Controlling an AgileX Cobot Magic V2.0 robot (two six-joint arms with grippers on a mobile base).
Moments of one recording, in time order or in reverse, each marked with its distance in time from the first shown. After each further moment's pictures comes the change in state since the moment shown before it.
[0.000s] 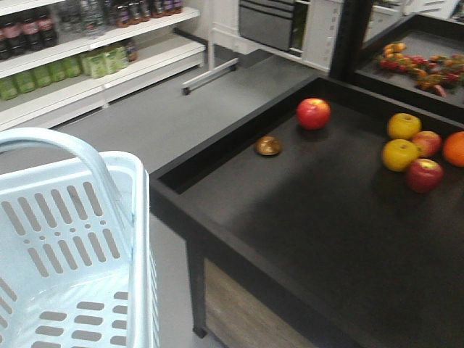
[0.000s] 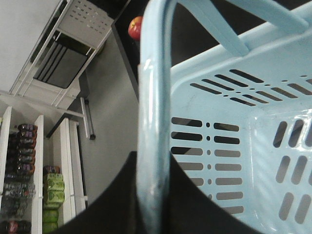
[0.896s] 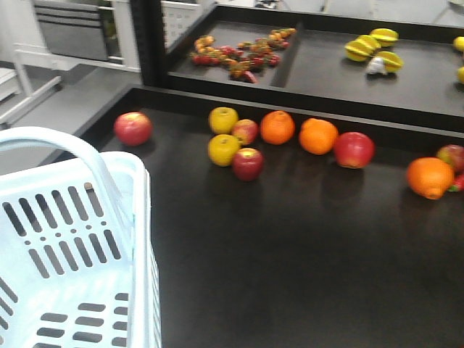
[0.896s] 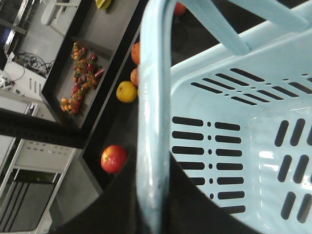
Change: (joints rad) left arm 0.000 -0.001 0.000 0.000 0.000 0.000; right arm 0.000 0.000 0.000 0.000 0.000 0.000
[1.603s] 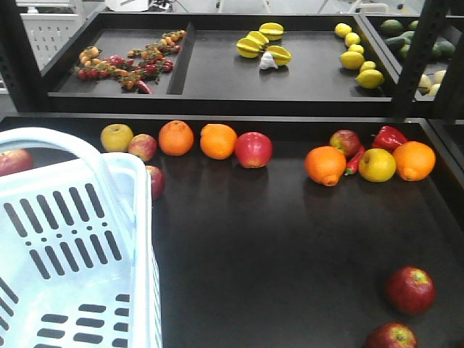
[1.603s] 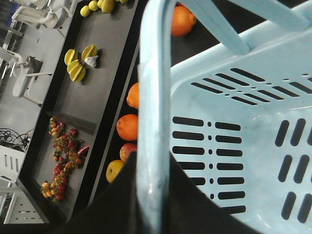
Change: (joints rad) left arm 0.000 0.000 0.000 0.000 0.000 0.000; right arm 0.000 0.000 0.000 0.000 0.000 0.000
